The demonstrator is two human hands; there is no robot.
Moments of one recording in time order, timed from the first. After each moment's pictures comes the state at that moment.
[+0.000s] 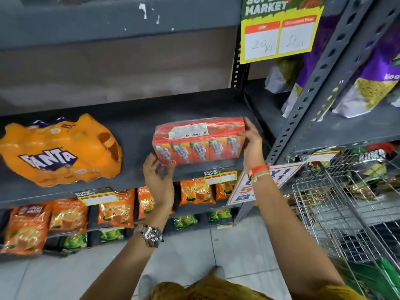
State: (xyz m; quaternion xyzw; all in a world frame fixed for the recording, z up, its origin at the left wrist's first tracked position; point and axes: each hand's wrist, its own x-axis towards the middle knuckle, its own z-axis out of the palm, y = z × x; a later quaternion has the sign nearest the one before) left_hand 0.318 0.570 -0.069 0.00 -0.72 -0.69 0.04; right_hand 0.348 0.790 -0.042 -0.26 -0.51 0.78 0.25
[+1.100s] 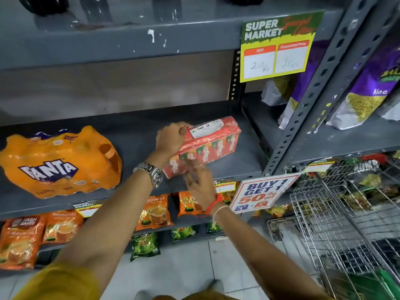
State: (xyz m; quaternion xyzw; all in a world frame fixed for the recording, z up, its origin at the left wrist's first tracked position) left_hand 0.215 0.626 0.009 -0.26 -0.92 -0.31 -0.02; right_hand 0.342 0.672 -0.067 -0.10 -0.82 0.54 0.19
